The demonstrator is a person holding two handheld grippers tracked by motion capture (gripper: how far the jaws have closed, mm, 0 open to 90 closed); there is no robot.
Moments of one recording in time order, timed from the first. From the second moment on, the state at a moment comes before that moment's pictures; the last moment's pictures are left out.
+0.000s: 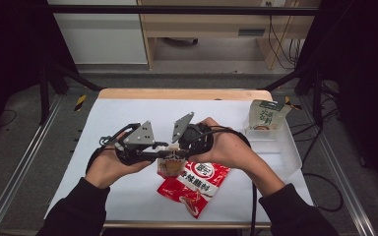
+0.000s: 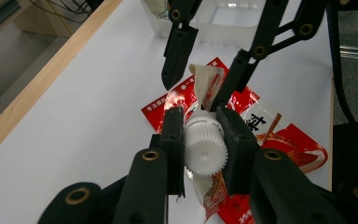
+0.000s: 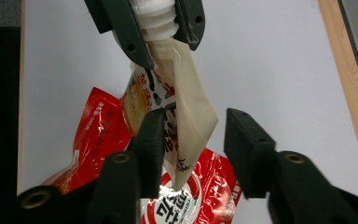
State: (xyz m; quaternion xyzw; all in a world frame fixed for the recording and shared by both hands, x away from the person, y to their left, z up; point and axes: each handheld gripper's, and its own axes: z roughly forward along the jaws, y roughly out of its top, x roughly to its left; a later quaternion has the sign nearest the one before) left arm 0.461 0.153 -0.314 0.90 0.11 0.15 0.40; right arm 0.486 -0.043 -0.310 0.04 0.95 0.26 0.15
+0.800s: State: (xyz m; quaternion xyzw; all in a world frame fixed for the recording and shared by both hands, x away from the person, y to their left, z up) left arm 0.465 0.158 -0.316 0.87 0.15 0.17 0.44; right arm 0.486 -0.043 -0.292 0.07 0.95 0.25 0.15
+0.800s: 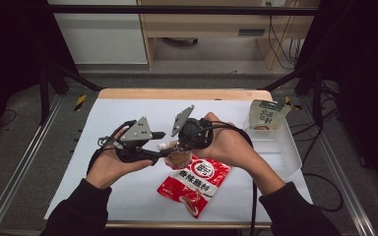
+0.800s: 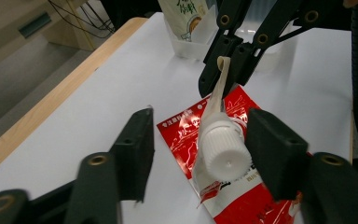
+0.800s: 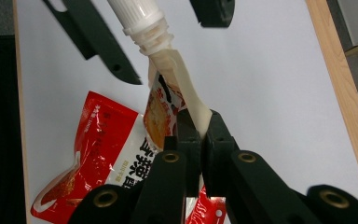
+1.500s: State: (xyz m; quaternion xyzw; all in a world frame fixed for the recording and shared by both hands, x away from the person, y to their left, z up) left arm 0.462 0.169 -0.337 0.86 0.19 0.19 0.44; right arm 0.502 -0.069 -0.275 0.10 0.95 0.26 0.17
